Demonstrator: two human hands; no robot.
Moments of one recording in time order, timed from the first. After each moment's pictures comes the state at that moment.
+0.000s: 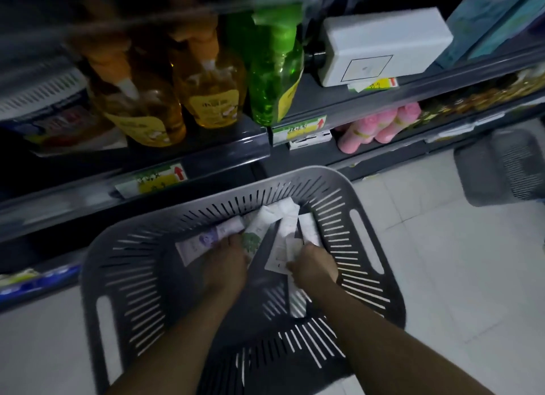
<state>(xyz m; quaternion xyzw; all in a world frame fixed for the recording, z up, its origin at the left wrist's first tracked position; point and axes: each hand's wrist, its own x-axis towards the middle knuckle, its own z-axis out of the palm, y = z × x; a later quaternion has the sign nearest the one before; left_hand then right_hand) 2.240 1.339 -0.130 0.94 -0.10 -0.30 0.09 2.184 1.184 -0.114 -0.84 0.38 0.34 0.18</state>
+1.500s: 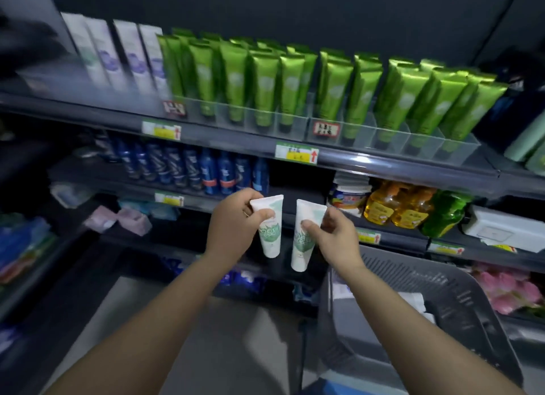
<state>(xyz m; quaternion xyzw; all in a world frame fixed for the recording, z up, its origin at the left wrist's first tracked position) 2.158 1.686 0.197 0.85 0.02 0.17 0.49 2.192 1.495 0.159 -0.84 -0.01 -0.03 0.55</state>
